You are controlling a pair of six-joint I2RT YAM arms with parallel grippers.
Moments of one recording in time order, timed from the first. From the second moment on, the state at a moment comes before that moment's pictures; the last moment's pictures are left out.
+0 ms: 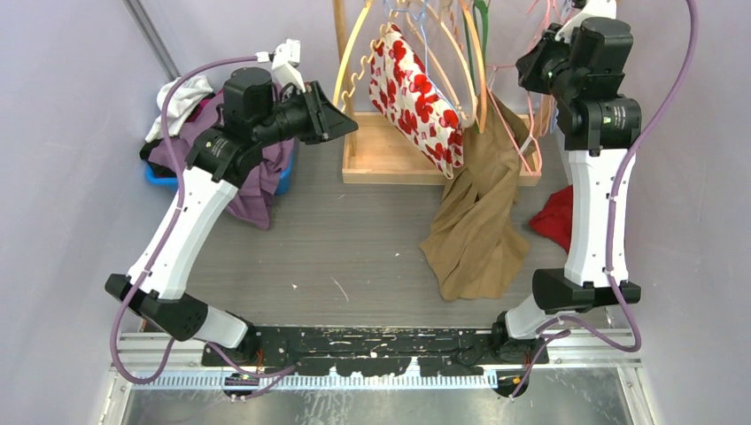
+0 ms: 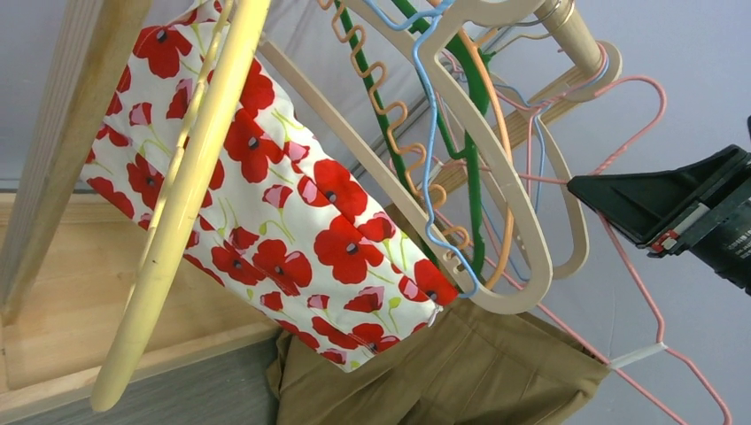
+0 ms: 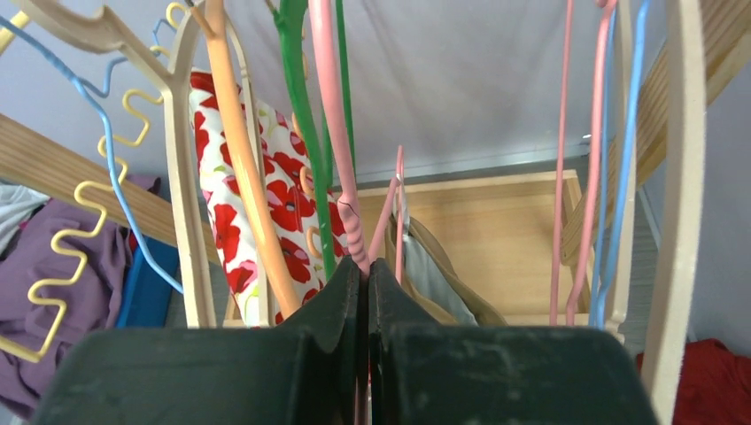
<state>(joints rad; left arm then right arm) -0.48 1.44 1.81 -0.61 0.40 -0.60 0.02 1.56 2.24 -0.88 -0.03 0.25</state>
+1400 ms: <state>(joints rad) -0.38 1.54 1.78 -0.56 0.46 -0.60 -0.06 1.90 2.43 -0.55 -0.08 0.31</state>
